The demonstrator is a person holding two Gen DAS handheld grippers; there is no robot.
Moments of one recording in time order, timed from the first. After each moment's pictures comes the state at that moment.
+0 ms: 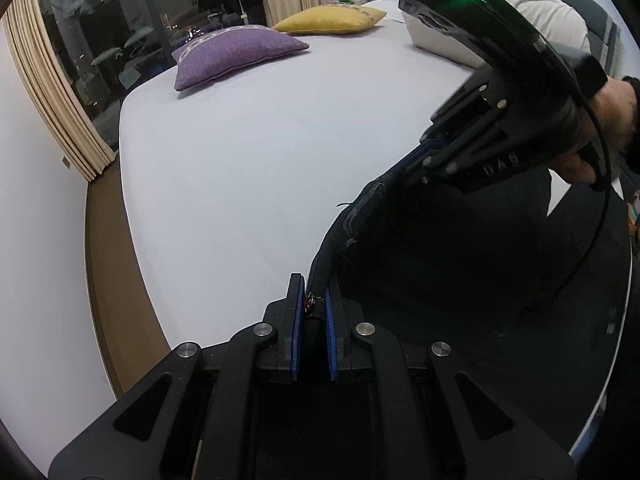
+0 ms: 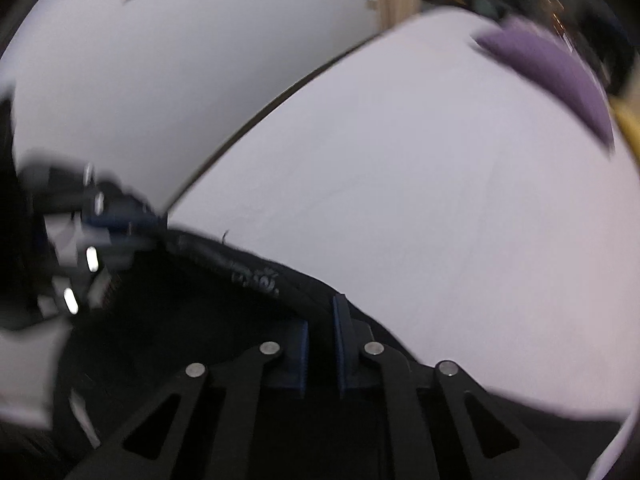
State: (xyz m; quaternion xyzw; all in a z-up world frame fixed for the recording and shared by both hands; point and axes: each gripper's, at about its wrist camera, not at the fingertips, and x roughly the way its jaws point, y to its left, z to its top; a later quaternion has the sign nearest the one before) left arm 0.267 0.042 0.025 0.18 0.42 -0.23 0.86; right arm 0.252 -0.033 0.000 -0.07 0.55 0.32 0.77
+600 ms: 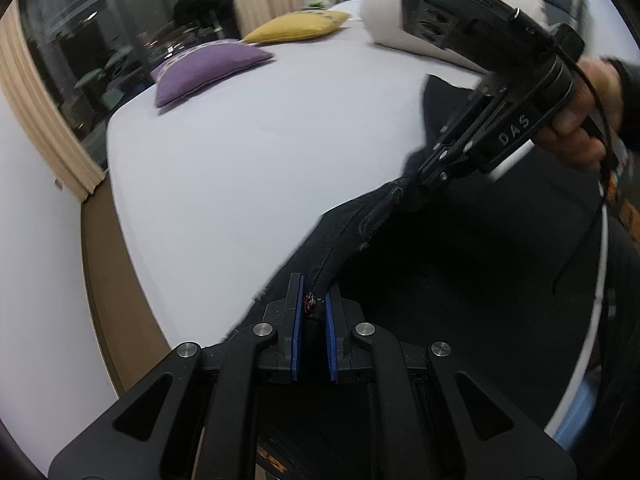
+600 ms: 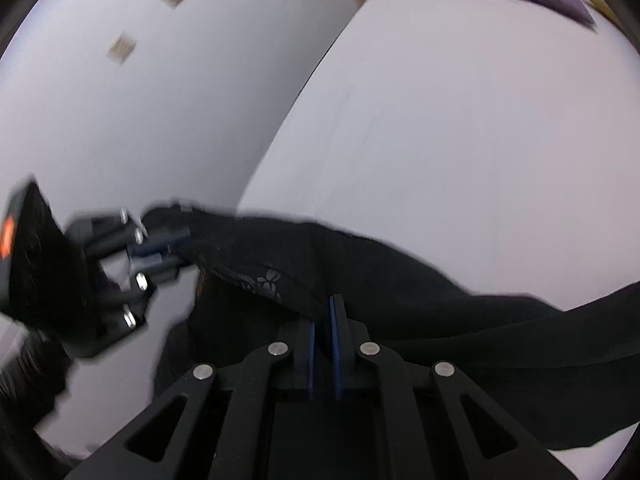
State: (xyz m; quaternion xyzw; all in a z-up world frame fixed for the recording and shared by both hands) left arm 0.160 0.022 0.034 0.22 0.40 -0.27 0.84; right arm 0.180 -0.058 0.001 -0.01 0.59 0.36 0.72
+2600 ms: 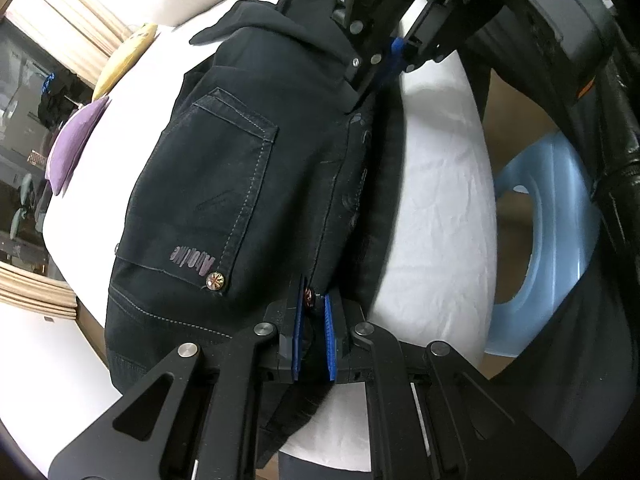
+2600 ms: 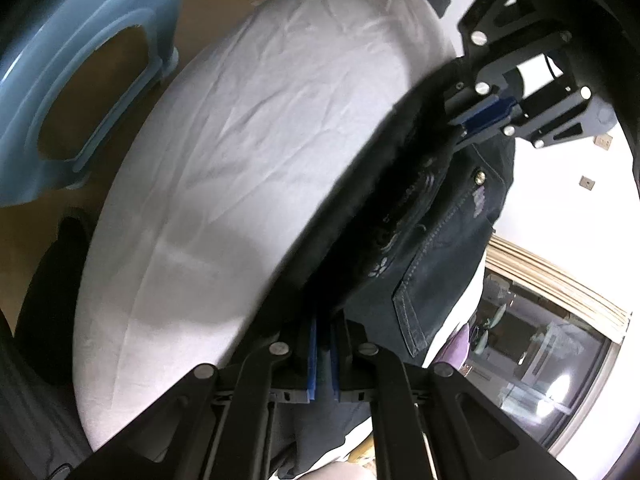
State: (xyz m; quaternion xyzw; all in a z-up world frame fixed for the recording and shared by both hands) left arm -0.056 -0.037 -0.088 0.46 0.37 -0.41 0.69; right arm -0.031 0.002 -0.135 -0.81 0.15 0.34 0.45
